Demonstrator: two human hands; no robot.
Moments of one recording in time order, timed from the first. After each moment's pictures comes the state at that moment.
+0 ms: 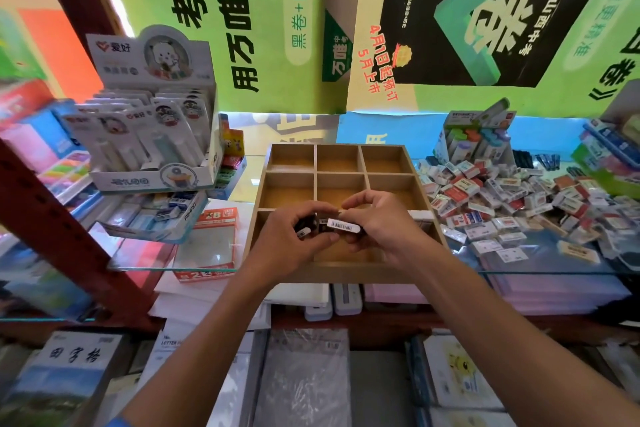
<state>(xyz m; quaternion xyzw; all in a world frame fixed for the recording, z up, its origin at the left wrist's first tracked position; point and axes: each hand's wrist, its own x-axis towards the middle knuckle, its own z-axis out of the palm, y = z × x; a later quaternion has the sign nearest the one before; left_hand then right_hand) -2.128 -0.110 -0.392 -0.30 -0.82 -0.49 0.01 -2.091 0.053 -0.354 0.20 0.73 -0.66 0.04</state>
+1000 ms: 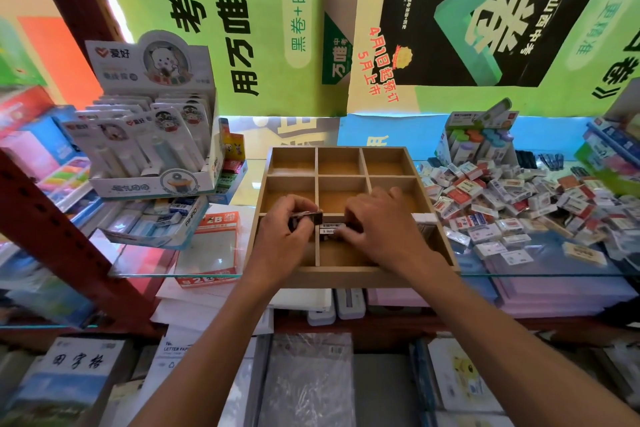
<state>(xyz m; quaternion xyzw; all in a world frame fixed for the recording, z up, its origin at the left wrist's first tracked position) -2.131 -0.106 -0.394 -0.17 -0.82 -0.55 0.00 -2.104 0.069 -0.387 -0.05 0.99 -0.06 -0.13</state>
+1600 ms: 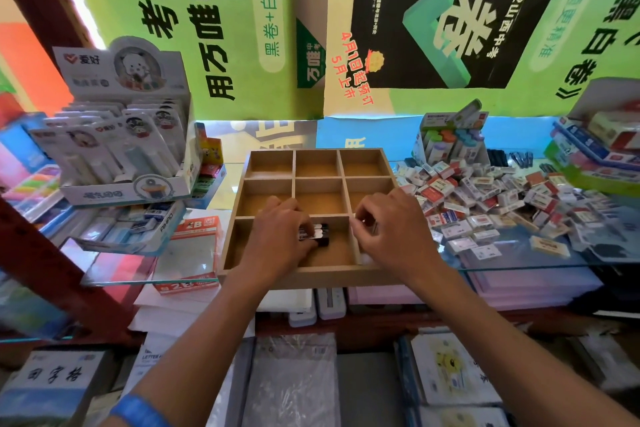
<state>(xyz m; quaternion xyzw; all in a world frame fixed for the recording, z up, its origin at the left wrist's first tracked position) -2.138 -0.075 -0.397 -0.27 -0.94 -0.18 0.10 -2.069 0.105 -0.384 -0.01 0.96 -0.14 -0.26</state>
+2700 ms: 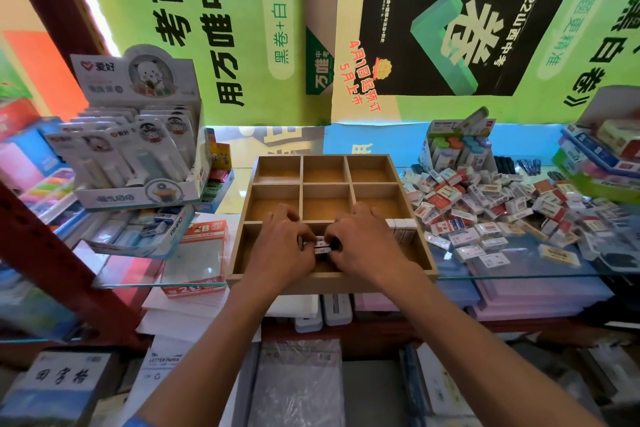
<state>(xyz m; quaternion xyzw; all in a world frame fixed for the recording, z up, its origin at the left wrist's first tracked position) -2.134 -0.083 -0.402 -0.21 -0.94 -0.26 0.05 -2.091 0.061 -0.383 -0.04 1.00 -0.05 -0.06</state>
